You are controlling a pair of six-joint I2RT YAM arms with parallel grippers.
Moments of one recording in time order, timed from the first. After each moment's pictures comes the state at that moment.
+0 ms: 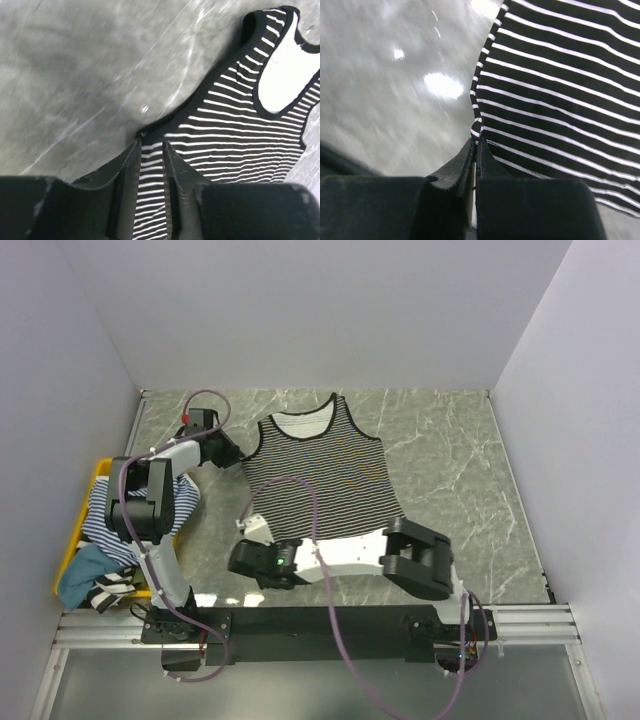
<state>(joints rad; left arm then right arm) -0.05 1.91 1.21 -0.16 0.16 -0.81 1.38 2.03 1.40 -0.45 0.40 0.75</state>
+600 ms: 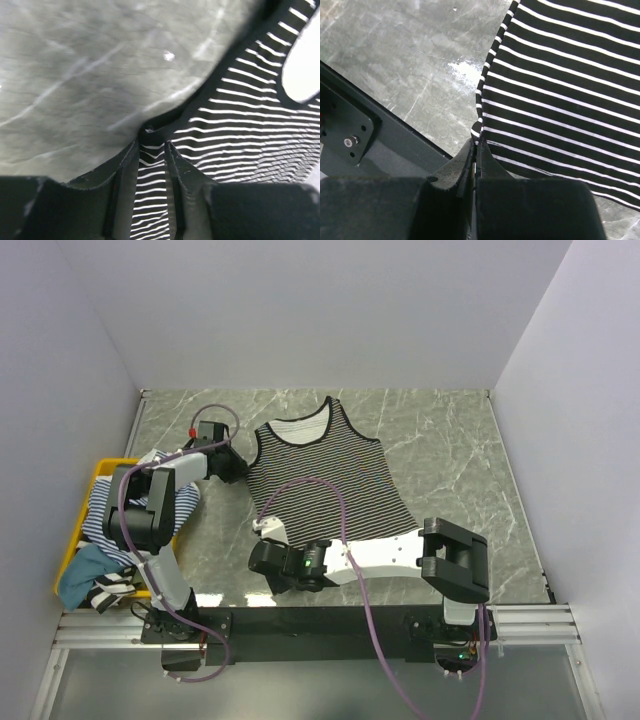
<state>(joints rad) -0.12 1.83 1.06 -0.15 0.10 -0.86 1.38 1.80 1.17 -0.36 0.27 0.78</state>
